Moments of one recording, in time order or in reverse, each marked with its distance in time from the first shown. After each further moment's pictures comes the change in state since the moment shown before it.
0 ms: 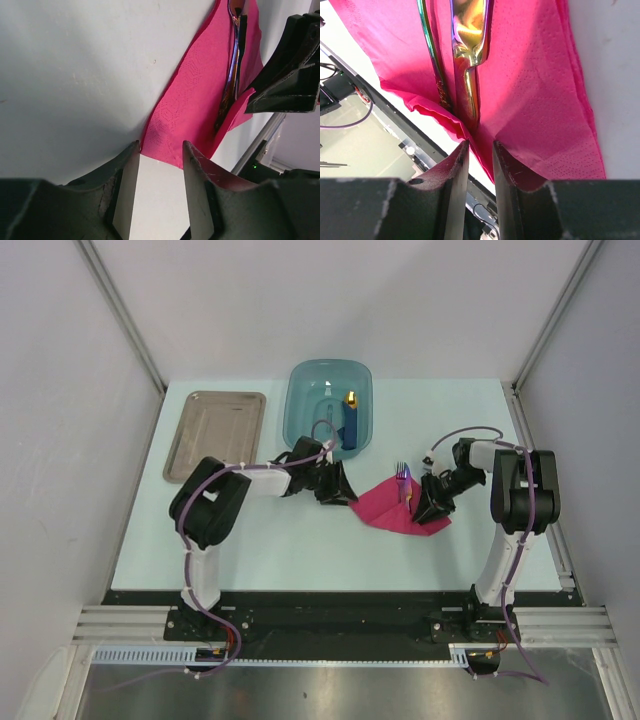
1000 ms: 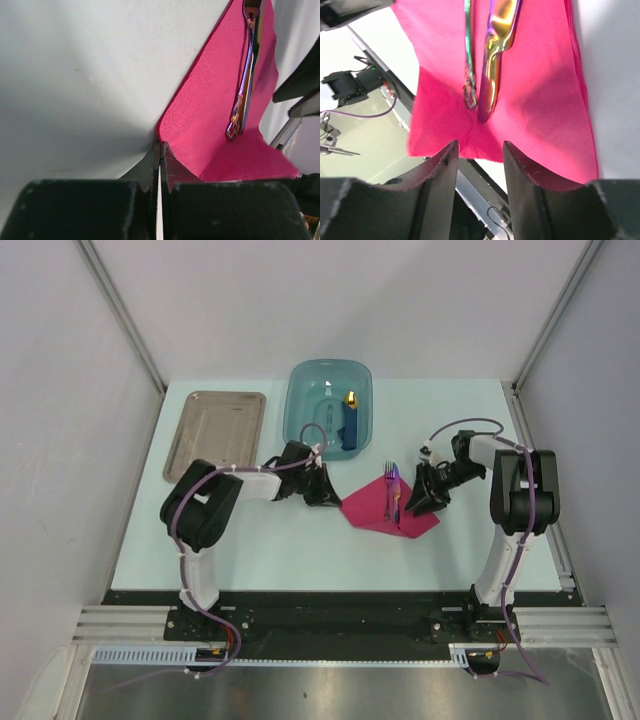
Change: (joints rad) left arm 0.047 -0.043 -0.093 0.027 -0.027 0.035; right arm 0.015 -0.008 0.059 -0.037 -0.116 -0.008
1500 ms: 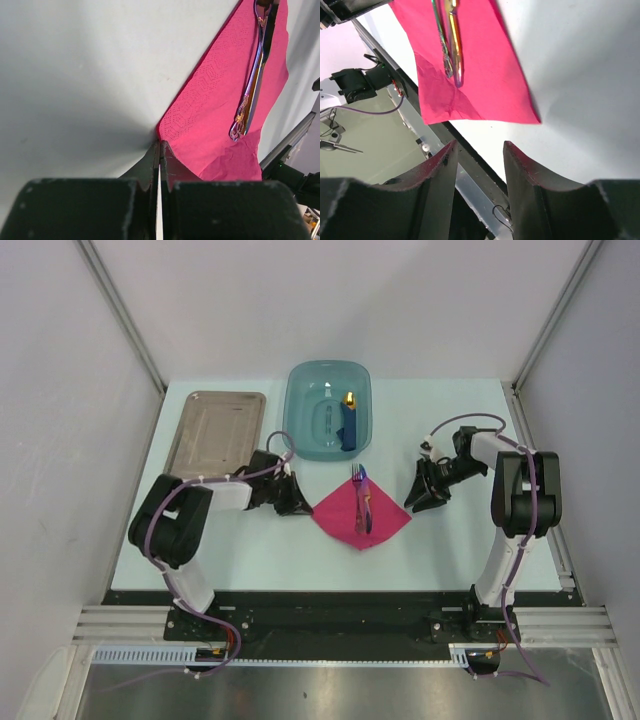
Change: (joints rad) left arm 0.143 -0.192 -0.216 -0.065 -0.014 0.053; right arm 0.000 -0.027 0.029 -0.035 -0.036 -0.006
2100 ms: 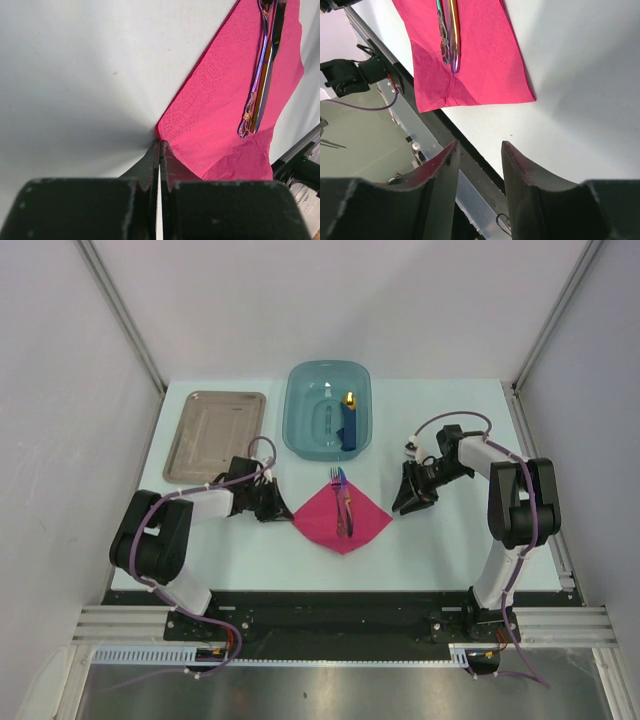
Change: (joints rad) left arm 0.110 -0.140 -0.115 -0.086 -0.013 0.124; right arm 0.108 -0.079 -0.055 0.085 0.002 0.069
